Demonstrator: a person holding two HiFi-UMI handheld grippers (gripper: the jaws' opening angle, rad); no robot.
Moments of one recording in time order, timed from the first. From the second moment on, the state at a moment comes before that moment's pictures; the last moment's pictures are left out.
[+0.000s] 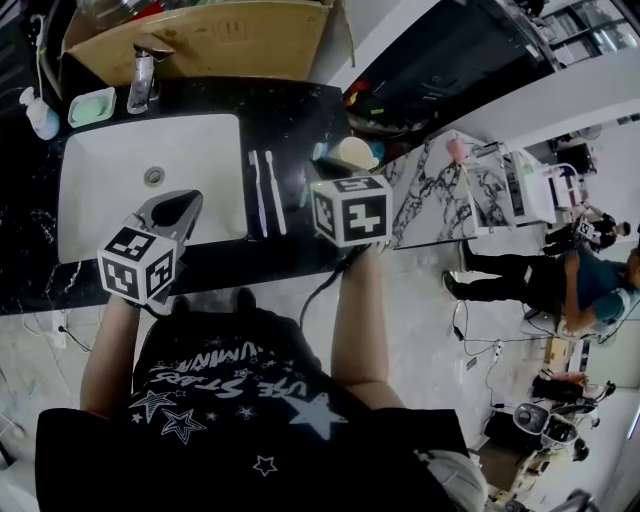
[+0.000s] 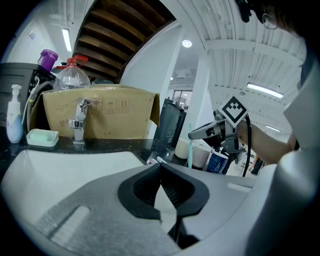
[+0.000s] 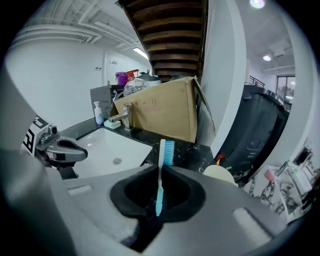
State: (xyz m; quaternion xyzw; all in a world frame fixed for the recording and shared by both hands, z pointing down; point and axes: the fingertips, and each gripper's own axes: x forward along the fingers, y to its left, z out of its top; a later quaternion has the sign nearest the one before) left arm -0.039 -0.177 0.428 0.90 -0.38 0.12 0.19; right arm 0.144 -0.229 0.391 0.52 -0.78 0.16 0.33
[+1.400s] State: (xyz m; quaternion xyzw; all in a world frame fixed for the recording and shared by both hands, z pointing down) left arm -0.019 -0.214 0.467 0.90 -0.35 0.19 0.21; right arm 0.144 -0.260 0.512 0.55 -0.73 0.27 0.31
